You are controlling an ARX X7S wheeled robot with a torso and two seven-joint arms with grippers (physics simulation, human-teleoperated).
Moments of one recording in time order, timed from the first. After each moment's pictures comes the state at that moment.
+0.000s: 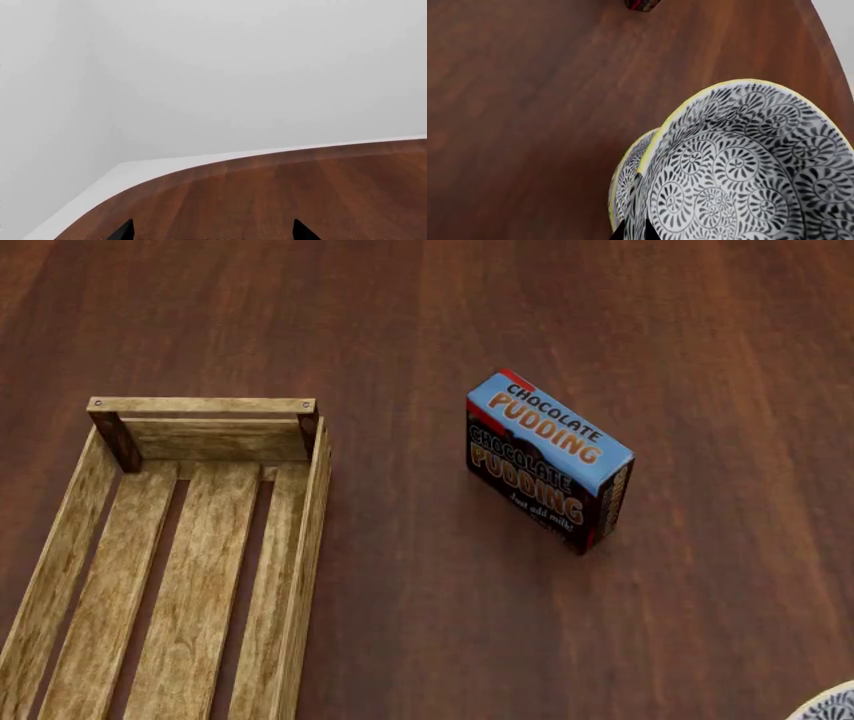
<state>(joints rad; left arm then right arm) -0.40 -0.49 -0.11 0.90 -0.53 -0.93 -0.43 0.07 1.10 0.21 -1.05 2.20 1.47 1.56</state>
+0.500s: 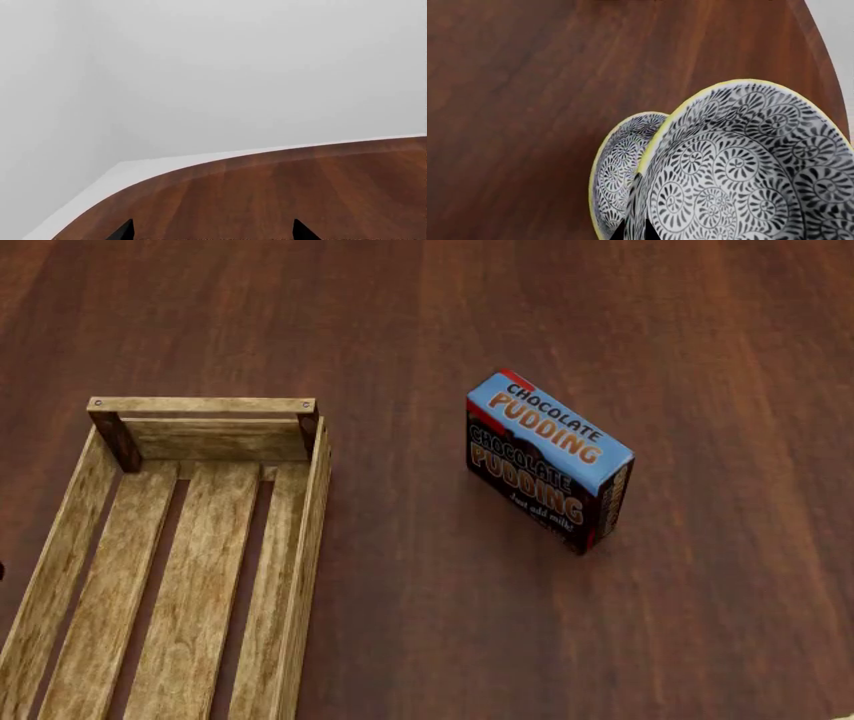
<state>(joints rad) -0.39 -0.50 -0.10 0.89 -0.53 -0.91 -0.43 -0.11 1.06 0.50 -1.04 2.08 1.55 1.38</state>
